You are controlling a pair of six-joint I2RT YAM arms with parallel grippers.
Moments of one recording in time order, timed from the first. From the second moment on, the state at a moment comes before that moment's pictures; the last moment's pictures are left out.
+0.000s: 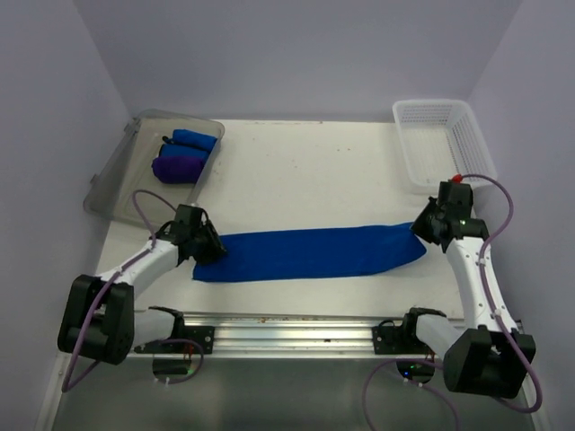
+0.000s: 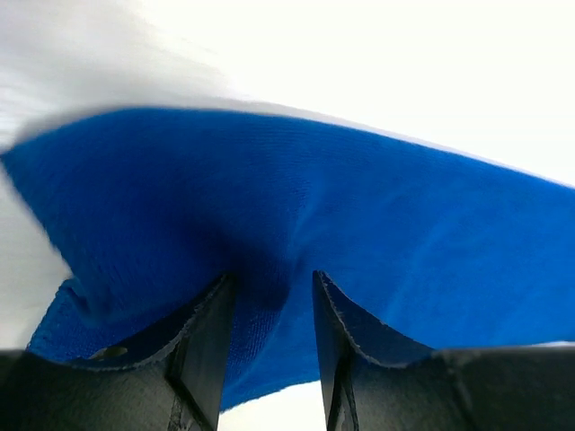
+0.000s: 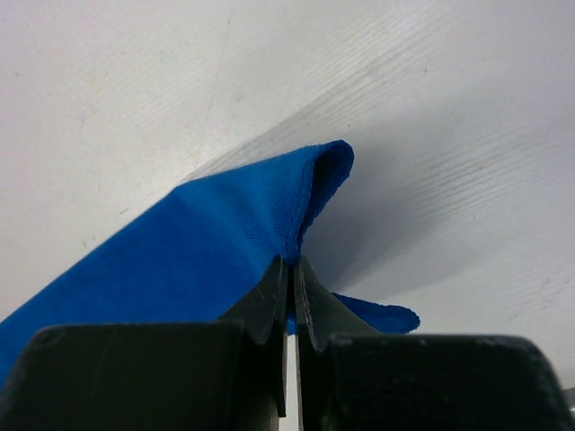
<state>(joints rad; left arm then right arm) -0.18 1.23 0.52 -0.37 0.10 -0.71 -0.12 1.05 0.83 -0.71 0.03 0.51</state>
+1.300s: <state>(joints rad) -0.52 1.27 0.70 -0.44 -0.03 -0.77 0.45 1.07 1.13 -0.81 0.10 0.63</state>
